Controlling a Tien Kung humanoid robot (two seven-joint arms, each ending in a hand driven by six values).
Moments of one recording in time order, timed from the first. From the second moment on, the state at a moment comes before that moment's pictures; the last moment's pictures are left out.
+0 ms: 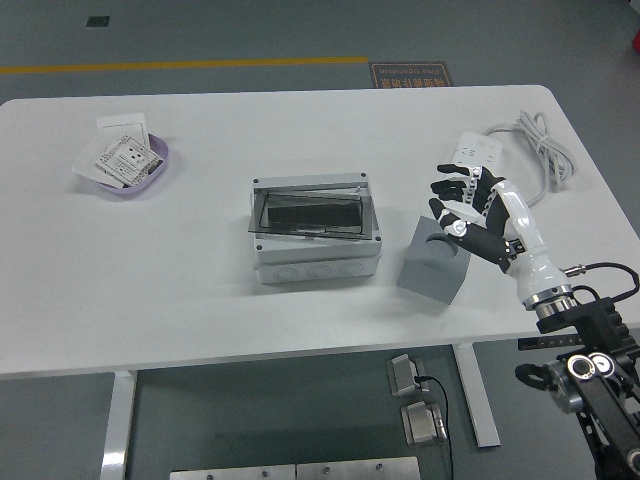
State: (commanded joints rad) left arm 0.05 0.08 -1.61 -0.18 1.61 -0.07 0.08; right arm 0.00 -0.17 1.41 1.55 -1.46 -0.05 0.22
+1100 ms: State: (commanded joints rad) left arm 0.03 0.11 -1.60 -0.18 1.61 -0.07 0.10; right arm 0.09 -0.19 1.56 1.48 -2.27 -0.09 0.12
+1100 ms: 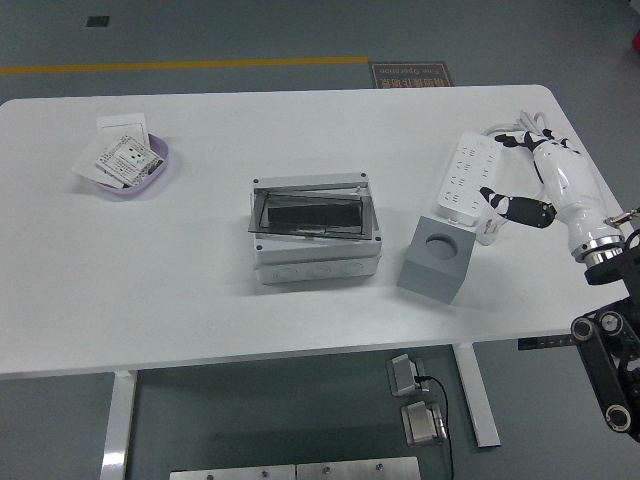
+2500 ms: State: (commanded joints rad) left arm 0.07 0.10 -1.64 -0.18 1.61 -0.03 0.12; right arm 0.05 -0.21 1.54 1.49 -1.83 -0.09 0.19
